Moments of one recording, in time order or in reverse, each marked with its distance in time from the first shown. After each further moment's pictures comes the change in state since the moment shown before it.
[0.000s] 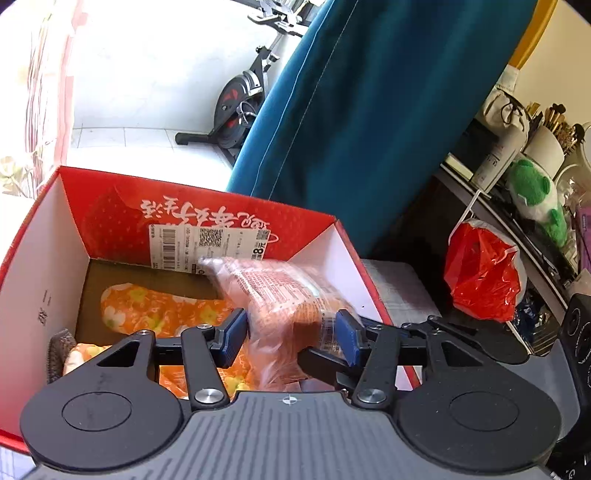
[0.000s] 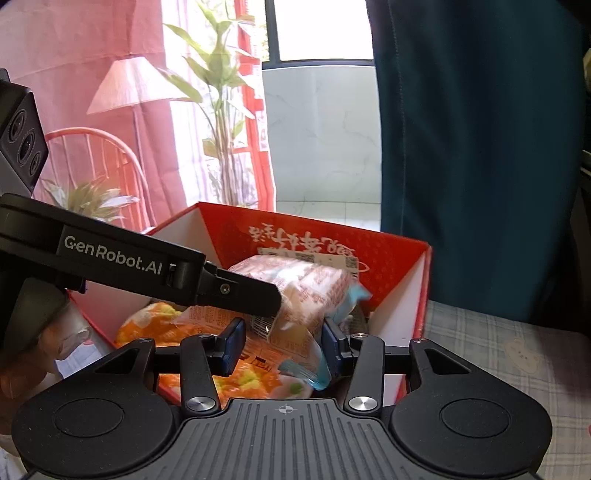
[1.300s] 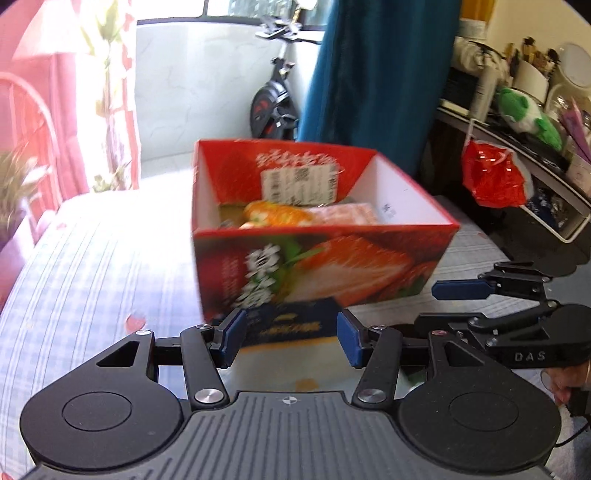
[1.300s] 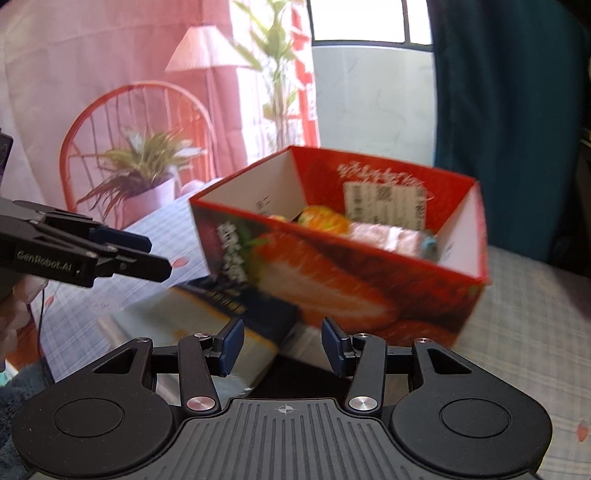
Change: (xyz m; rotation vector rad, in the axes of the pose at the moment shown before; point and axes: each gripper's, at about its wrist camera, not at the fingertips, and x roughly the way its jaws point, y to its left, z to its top) left arm -0.153 0.043 -0.117 0.193 -0.012 0.208; right arm -0.084 0.103 -0.076 -0.038 0.086 0.093
